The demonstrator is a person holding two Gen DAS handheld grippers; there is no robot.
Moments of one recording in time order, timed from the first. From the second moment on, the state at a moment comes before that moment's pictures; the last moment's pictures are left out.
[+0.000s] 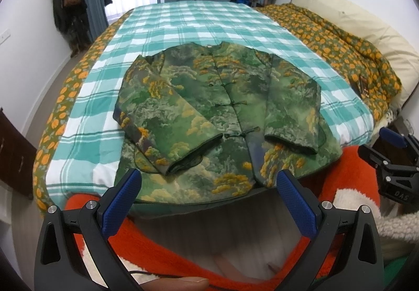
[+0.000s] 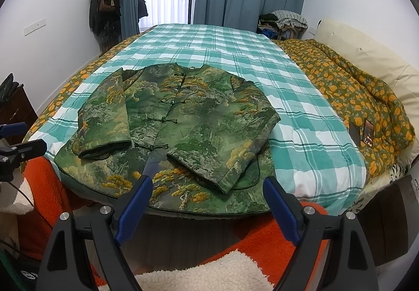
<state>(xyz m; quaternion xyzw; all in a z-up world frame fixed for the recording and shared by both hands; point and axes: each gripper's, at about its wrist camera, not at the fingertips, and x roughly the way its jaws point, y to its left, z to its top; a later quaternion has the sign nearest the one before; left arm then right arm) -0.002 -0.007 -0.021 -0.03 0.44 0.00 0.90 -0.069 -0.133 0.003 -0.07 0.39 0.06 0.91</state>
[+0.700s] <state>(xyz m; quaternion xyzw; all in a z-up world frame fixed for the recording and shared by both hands) 0.003 0.014 -0.020 -0.04 0.44 0.03 0.89 -0.056 -0.132 0.006 -0.09 0.36 0.11 0.92</state>
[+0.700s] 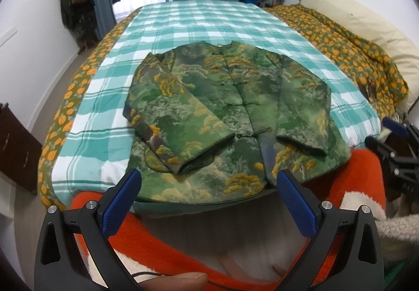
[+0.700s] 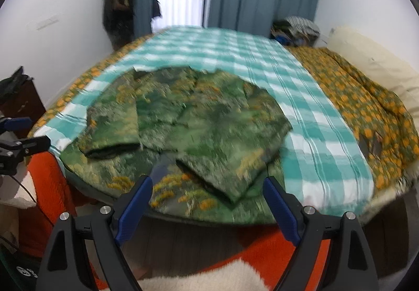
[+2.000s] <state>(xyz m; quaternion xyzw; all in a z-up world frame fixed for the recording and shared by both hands) 0.029 0.064 -0.054 -0.08 0.47 0.06 0.88 0.124 -0.332 0.024 -0.20 0.29 -0.19 0.92</state>
